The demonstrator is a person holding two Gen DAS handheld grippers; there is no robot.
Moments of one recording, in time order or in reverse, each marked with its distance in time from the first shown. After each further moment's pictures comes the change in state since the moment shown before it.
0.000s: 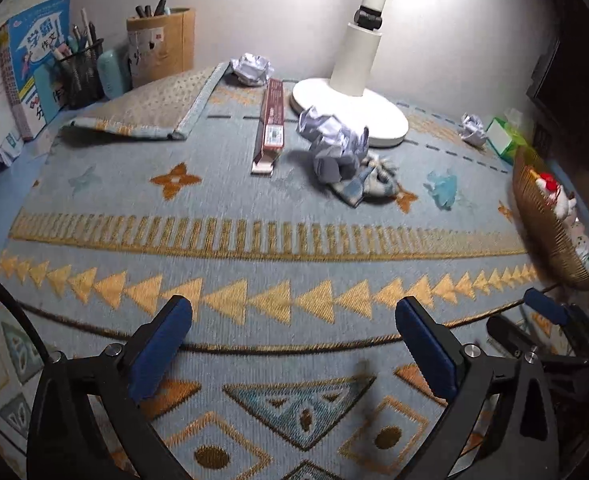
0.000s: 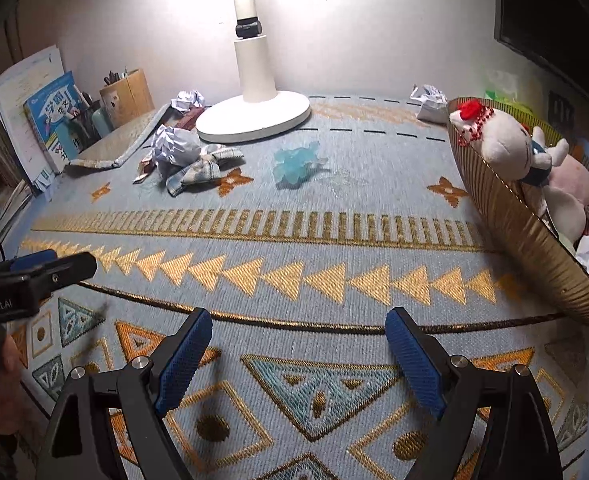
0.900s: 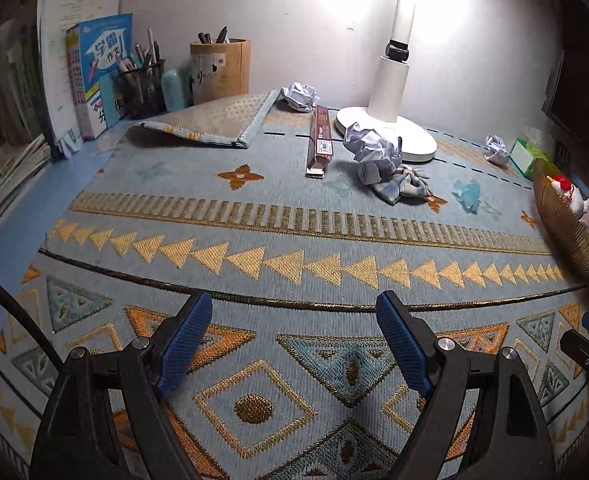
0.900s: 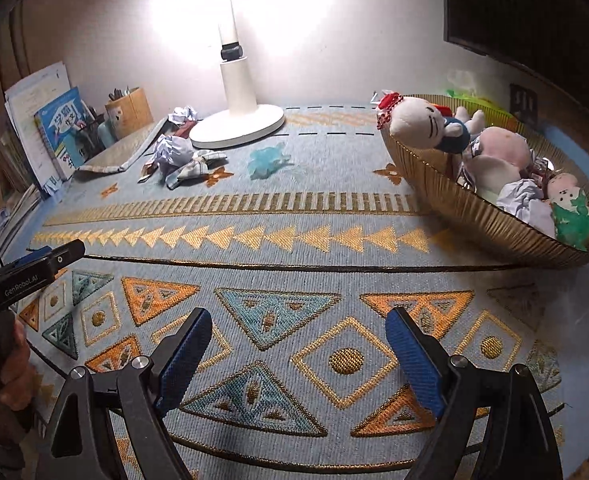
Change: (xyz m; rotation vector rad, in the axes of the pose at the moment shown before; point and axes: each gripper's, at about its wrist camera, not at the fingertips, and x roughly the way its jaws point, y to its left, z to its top) left arm -0.024 0.011 -0.052 -0.059 -0.134 0.167; right arm -0.051 -0.027 -0.042 0.027 -0.038 -0.030
